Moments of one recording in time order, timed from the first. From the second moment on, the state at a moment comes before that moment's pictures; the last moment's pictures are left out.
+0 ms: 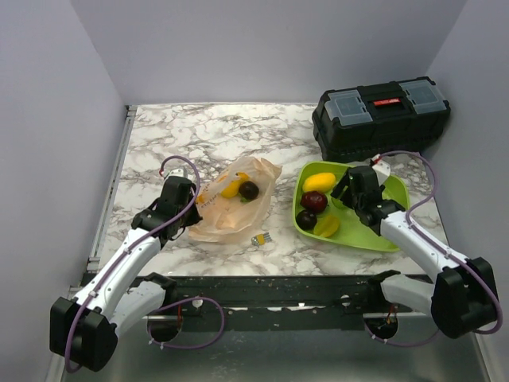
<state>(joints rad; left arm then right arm) -0.37 0.92 0.65 -0.57 -0.15 -0.55 0.33 1.12 0.63 -0.23 0.42 0.67</state>
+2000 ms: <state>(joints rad) -0.37 0.77 0.52 -0.41 0.17 -0.53 0.36 1.01 0.79 -0.08 -0.20 0.51</state>
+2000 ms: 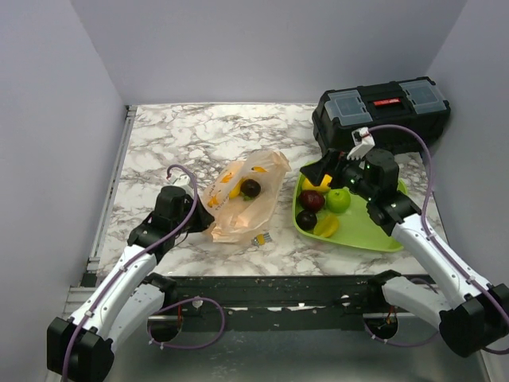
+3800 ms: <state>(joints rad) -0.37 0.81 0.55 -0.44 0.15 -0.50 1.09 1.40 0.89 0.27 0.38 0.28</state>
